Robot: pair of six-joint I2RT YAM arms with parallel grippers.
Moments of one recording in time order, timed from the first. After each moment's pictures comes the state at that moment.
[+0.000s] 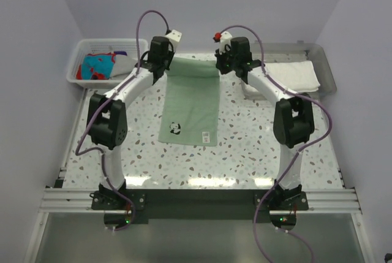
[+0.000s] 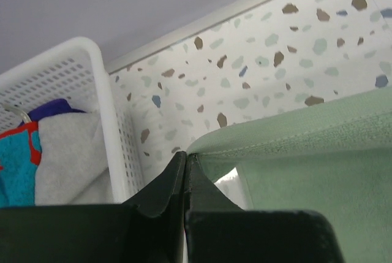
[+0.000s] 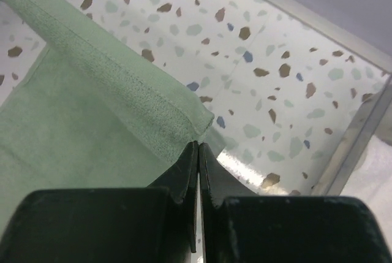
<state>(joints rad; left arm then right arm) -0.34 2.02 1.71 -0.16 -0.27 0.25 0.35 2.03 1.73 -0.22 -0.15 -0.12</state>
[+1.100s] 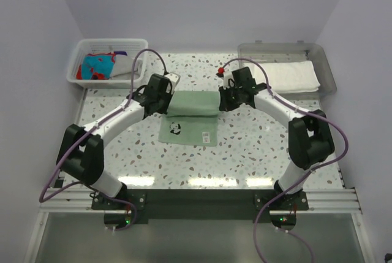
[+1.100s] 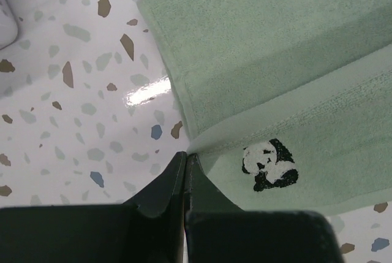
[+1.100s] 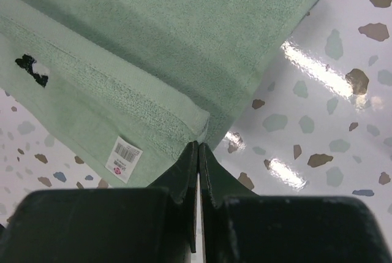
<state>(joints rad) -0.47 1.55 1.10 -0.41 -0.17 0.02 0.40 1.73 1.23 -0.42 -0.28 0.02</state>
